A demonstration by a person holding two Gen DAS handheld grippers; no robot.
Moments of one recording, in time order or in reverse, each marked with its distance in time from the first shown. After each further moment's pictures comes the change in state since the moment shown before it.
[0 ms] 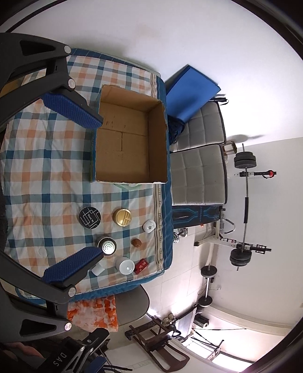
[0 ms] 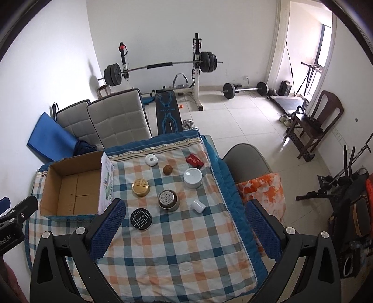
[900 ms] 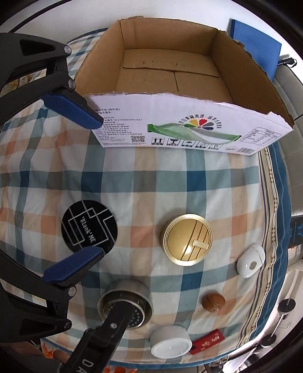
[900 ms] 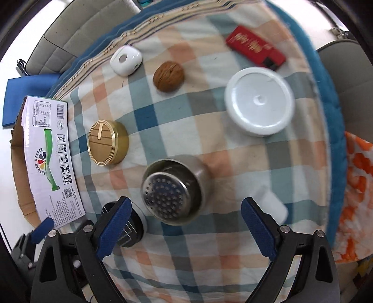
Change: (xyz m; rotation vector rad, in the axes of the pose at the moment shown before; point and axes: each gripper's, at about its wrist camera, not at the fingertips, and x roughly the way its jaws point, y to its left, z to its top) left arm 0.319 -0.059 -0.030 0.009 0.560 0.166; right arm 0.388 0.044 -0.034 0.051 0.711 0.262
